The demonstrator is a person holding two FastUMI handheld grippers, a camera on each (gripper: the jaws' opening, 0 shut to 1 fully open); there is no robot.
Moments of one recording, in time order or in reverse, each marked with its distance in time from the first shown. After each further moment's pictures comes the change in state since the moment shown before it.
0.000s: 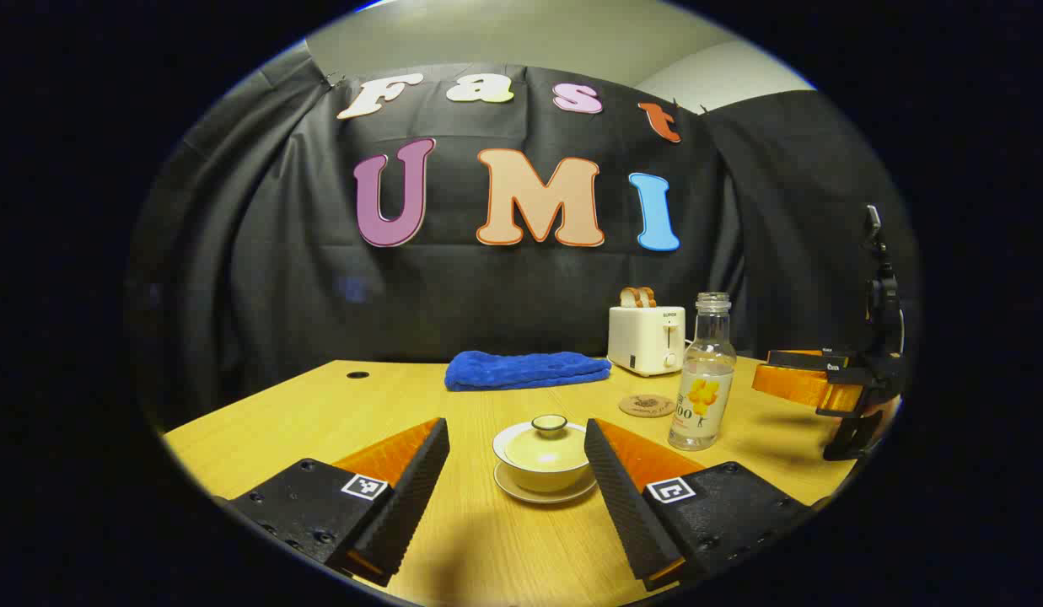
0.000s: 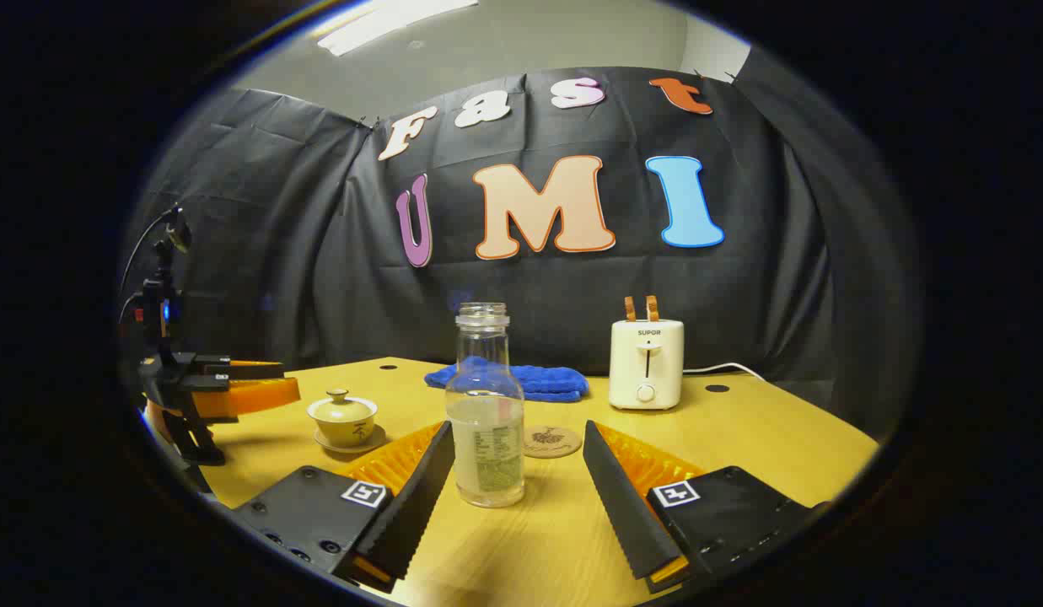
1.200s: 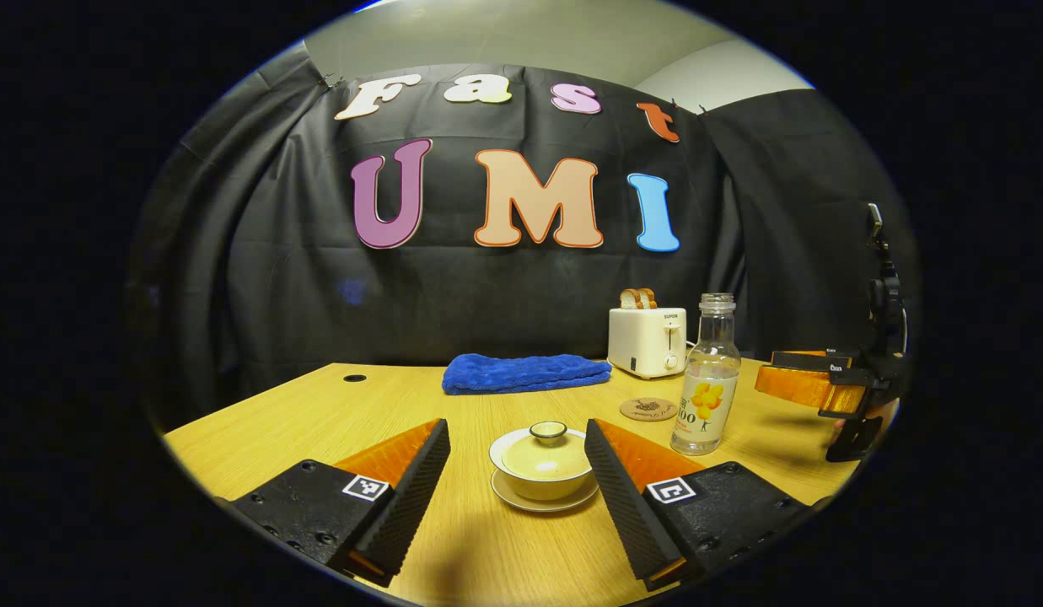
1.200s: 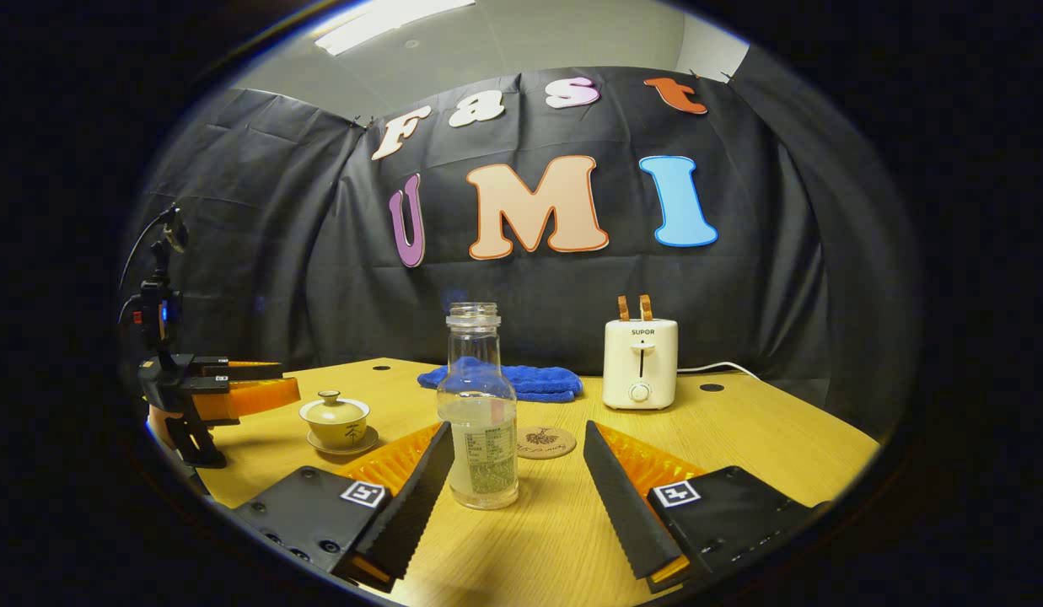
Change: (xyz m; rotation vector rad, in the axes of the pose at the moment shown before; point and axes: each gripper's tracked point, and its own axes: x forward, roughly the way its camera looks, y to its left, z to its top) left arm 0.010 -0.003 -0.004 -0.003 -0.005 -0.012; right arm -0.001 -0.003 0.002 -0.001 -0.001 -0.024
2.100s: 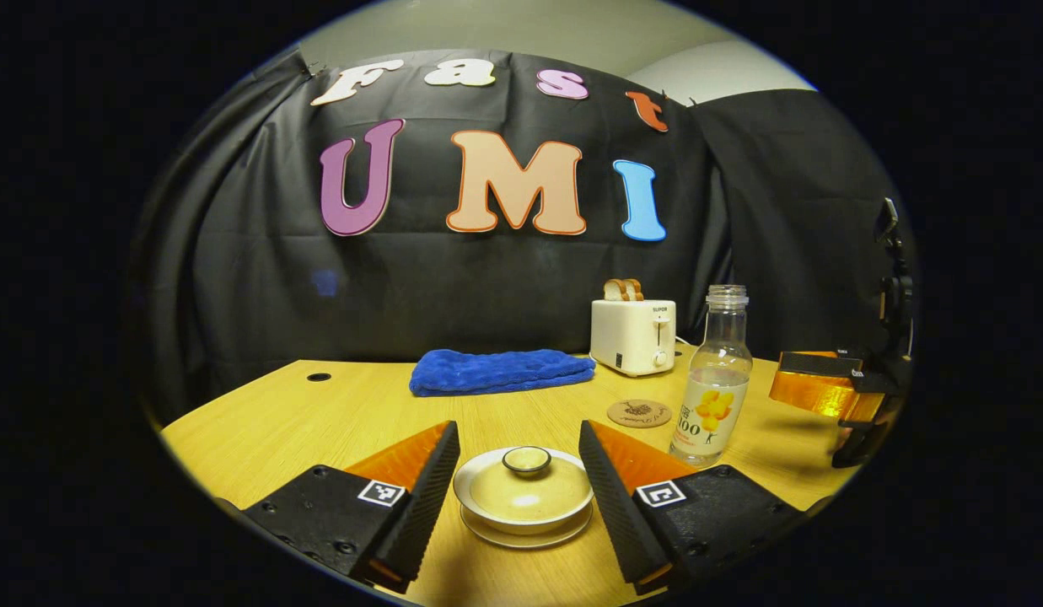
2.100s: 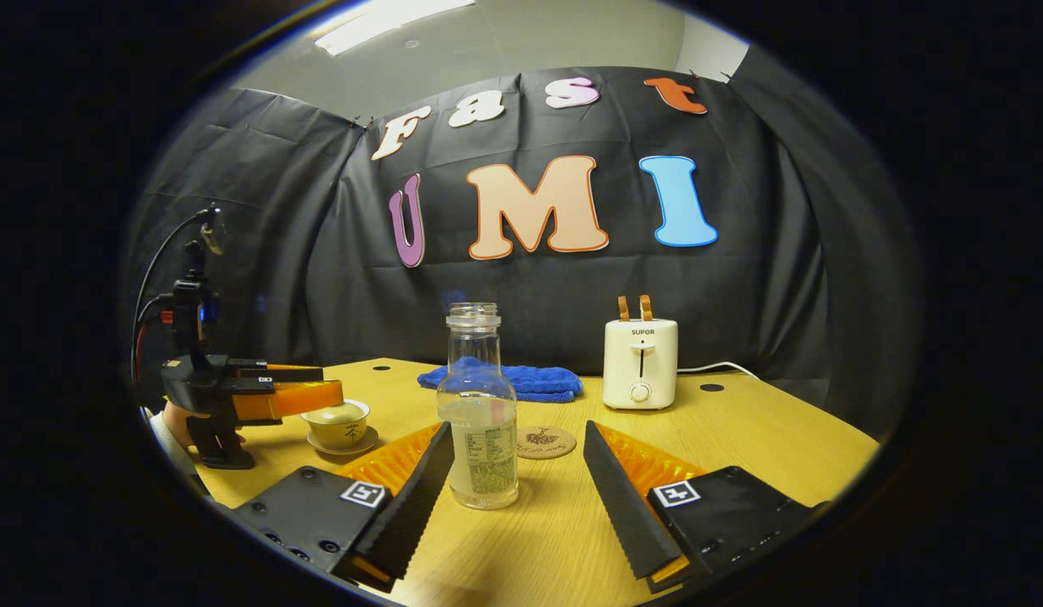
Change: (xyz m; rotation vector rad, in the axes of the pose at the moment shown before) left arm 0.049 -0.017 -0.008 -0.006 0.049 -0.080; right arm 0.001 0.000 0.001 0.000 0.002 -0.002
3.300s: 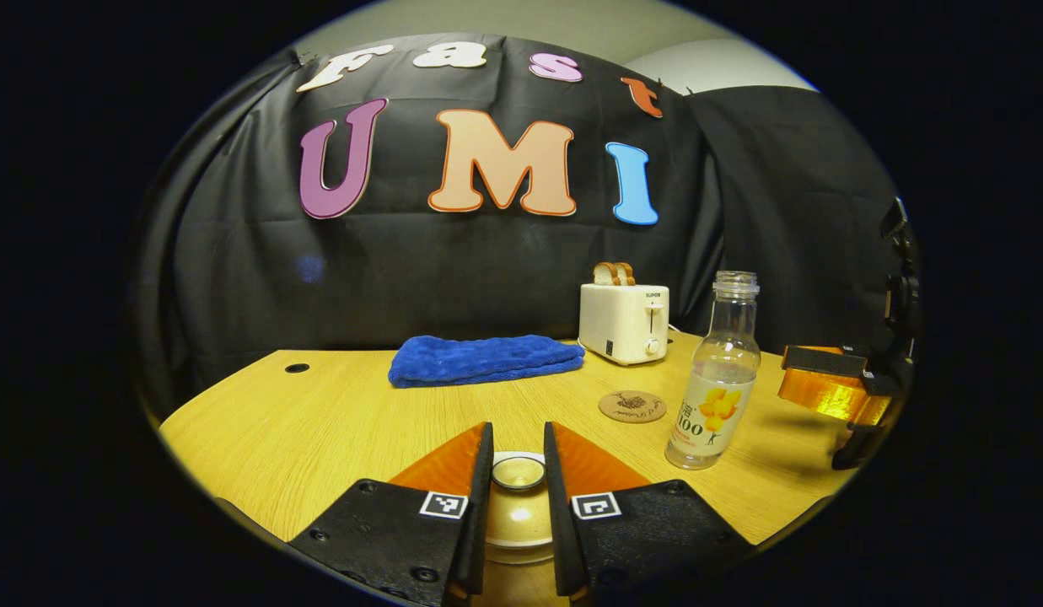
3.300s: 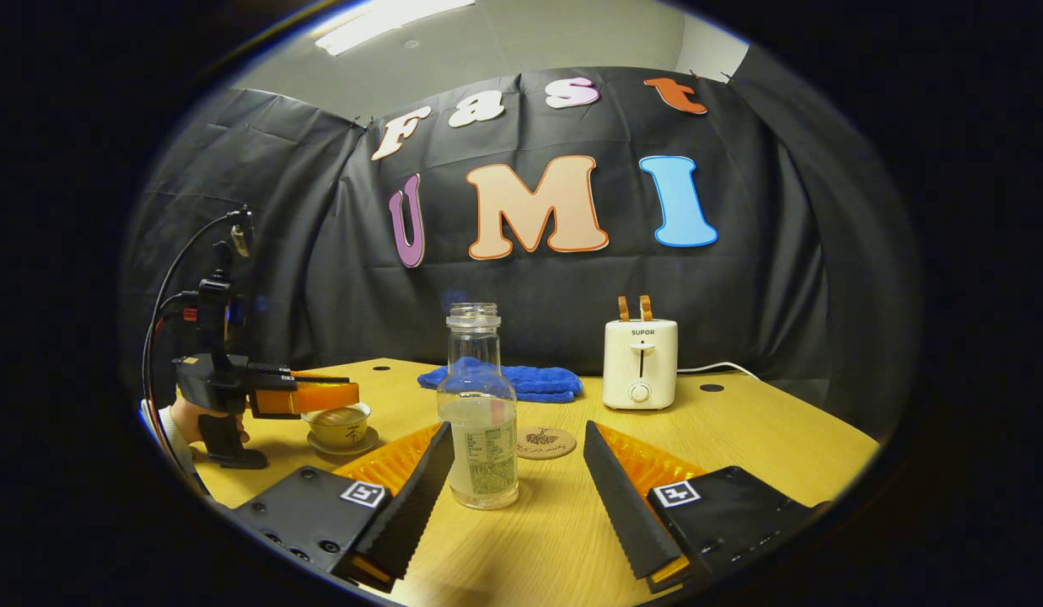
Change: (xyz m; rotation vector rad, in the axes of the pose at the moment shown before) left arm 0.019 -0.007 -0.008 -0.008 0.054 -0.041; right arm 0.000 0.000 0.000 -0.001 -0.001 -0.001
